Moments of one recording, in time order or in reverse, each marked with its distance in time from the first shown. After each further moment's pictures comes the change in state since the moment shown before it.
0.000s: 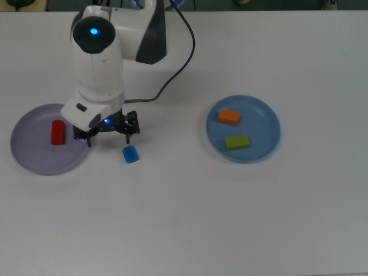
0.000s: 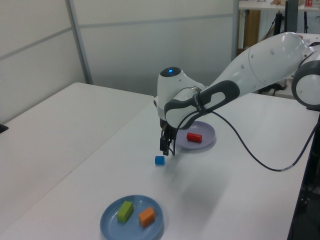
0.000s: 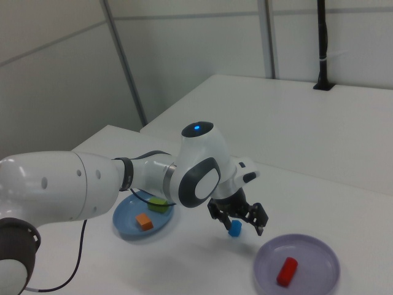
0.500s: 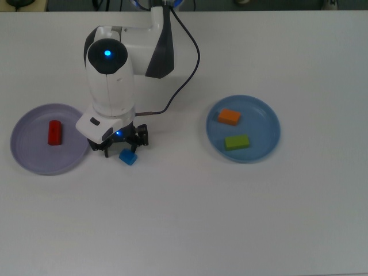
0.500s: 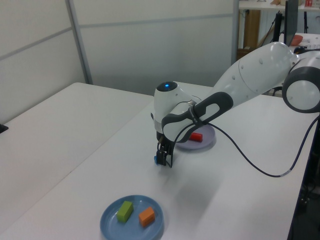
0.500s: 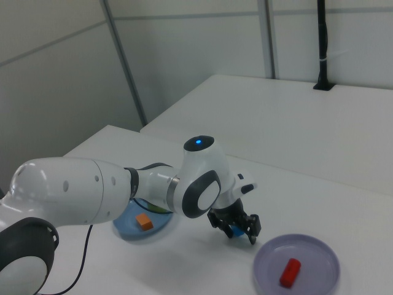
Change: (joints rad) arm 0.008 0.073 0.020 0.002 0.000 0.069 0.045
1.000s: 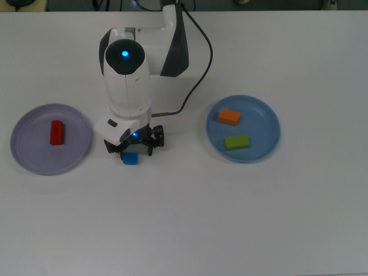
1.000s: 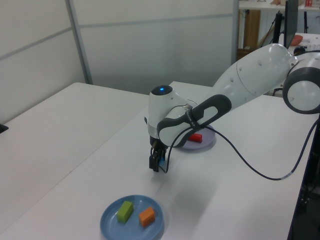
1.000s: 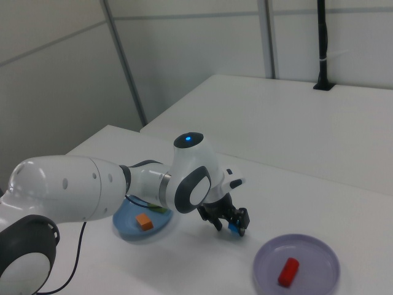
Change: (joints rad) arm 0.003 0.007 0.055 0.003 -0.002 0.022 0.039
